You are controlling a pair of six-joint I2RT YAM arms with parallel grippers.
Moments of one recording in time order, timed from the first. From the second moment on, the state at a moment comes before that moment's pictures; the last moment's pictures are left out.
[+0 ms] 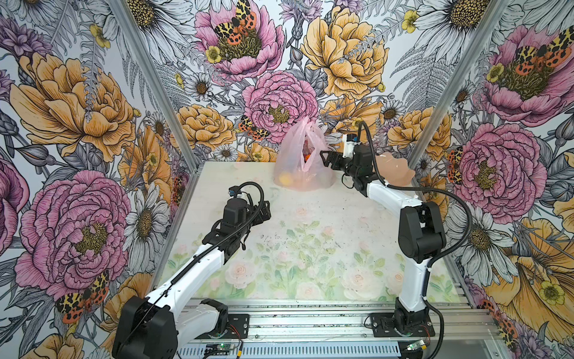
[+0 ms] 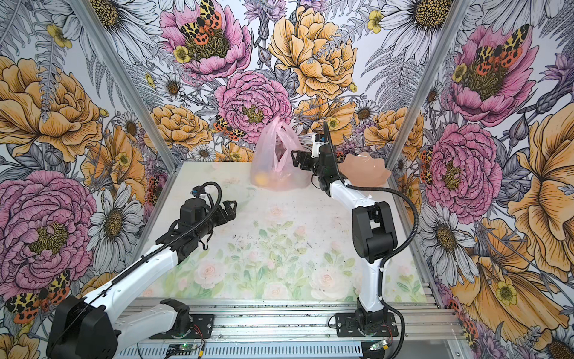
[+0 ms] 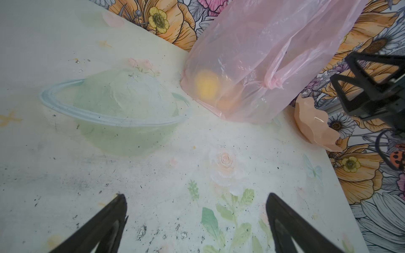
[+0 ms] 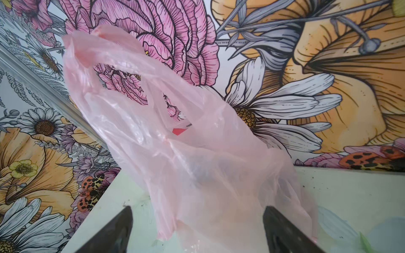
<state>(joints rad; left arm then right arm) -0.36 1.13 0.71 -0.07 -0.08 -0.59 0.26 2.03 1.62 0.19 -0.28 0.41</state>
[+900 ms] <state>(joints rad) -0.26 1.24 0.70 -0.05 0.01 -0.62 0.32 2.25 1.90 -0.02 -0.16 0.38</state>
